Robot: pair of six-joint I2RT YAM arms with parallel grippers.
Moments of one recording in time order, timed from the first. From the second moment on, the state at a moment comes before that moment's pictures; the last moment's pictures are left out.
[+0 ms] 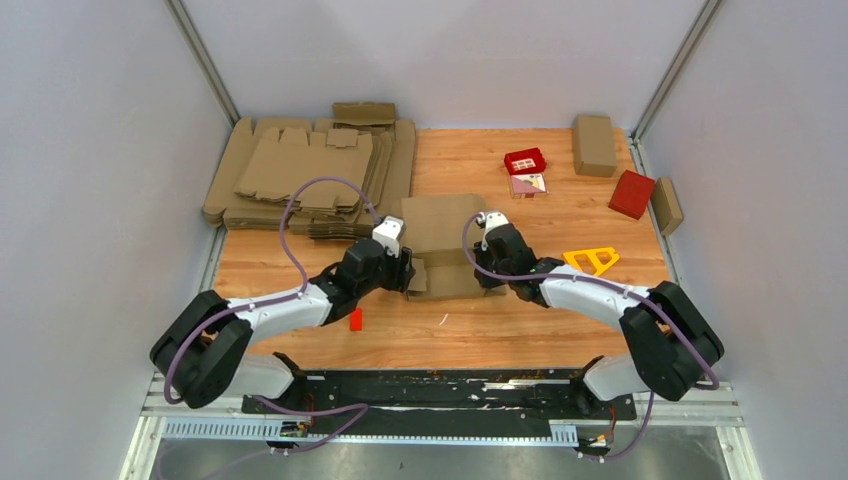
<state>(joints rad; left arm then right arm) -0.72 1.31 0.51 0.31 -0.10 -0.24 0.65 1.42 0.68 -0.04 0.07 0.31</state>
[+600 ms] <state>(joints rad) -0.71 1.49 0.66 0.09 -0.11 -0.36 0.67 1.37 0.67 -0.04 0.06 0.31</state>
